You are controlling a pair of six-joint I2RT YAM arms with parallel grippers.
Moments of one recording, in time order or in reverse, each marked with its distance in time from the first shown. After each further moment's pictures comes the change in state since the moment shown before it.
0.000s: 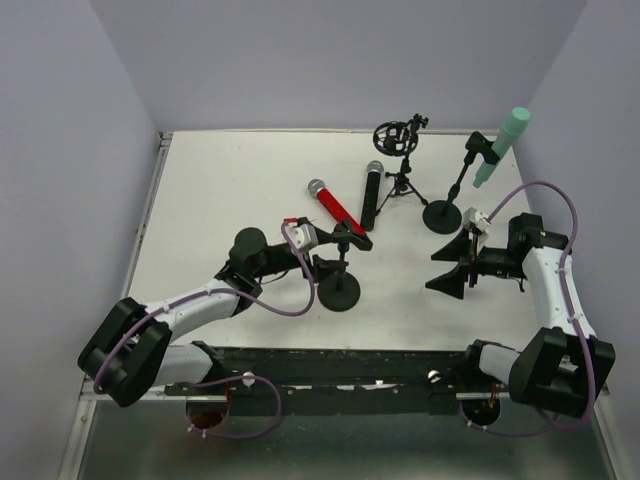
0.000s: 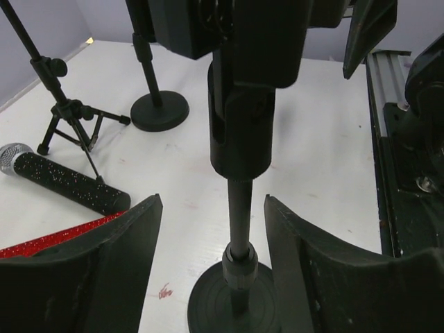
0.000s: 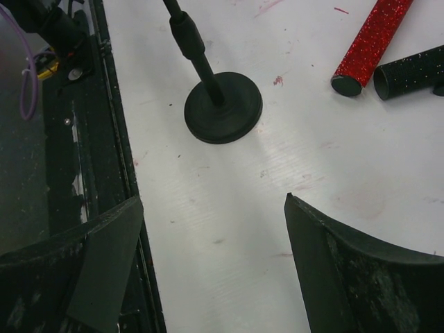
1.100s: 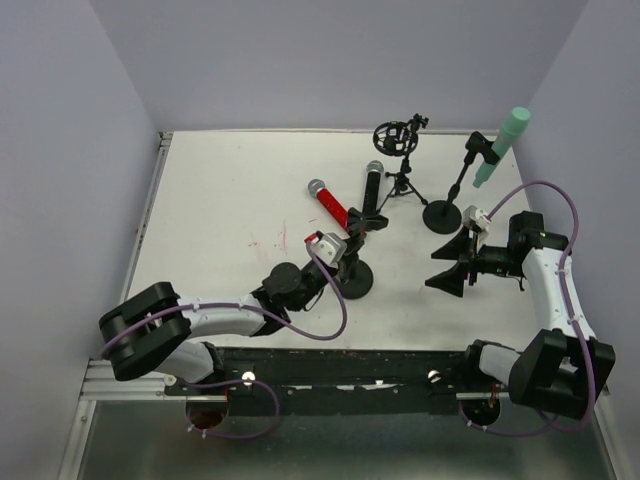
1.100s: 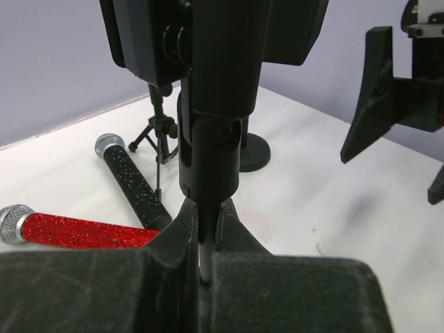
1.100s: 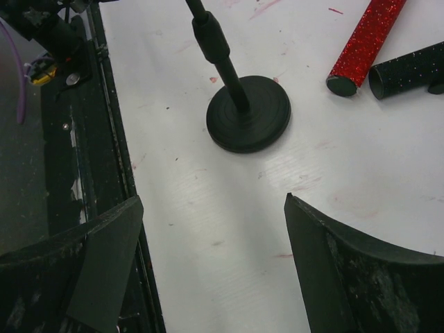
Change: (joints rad) left arm -0.414 0.133 0.000 0.279 -0.918 -0.029; right arm 0.004 -0.006 -0.003 0.056 0.000 0.073
